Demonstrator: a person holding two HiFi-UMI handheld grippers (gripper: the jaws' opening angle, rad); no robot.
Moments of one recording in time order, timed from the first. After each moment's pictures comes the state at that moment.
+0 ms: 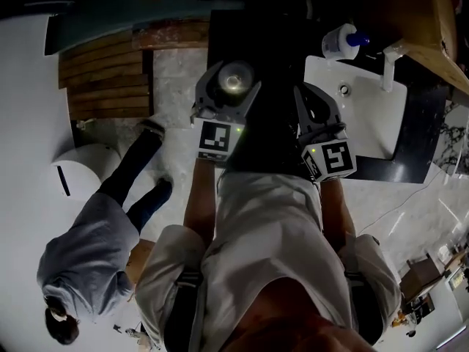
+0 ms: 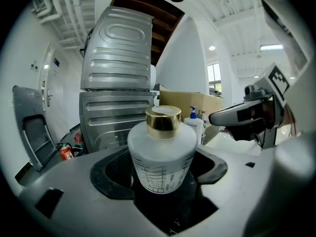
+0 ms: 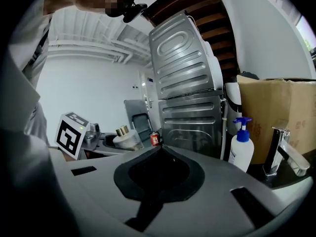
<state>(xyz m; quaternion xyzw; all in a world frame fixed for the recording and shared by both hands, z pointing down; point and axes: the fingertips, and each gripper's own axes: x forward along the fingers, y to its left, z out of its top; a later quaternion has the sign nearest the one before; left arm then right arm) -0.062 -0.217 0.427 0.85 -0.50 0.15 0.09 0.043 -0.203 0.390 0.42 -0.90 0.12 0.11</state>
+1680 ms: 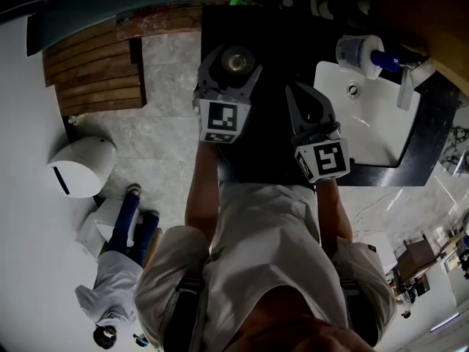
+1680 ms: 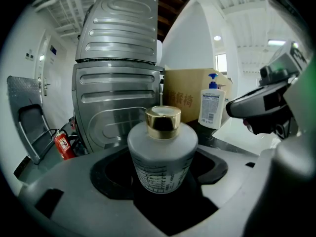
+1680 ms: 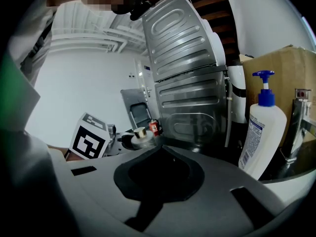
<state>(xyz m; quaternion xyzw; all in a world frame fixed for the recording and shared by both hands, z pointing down) -0.069 -0.285 0.530 0.84 -0.50 0.20 0.13 0.015 -0.239 0.467 0.41 -0.89 0.16 0.16</state>
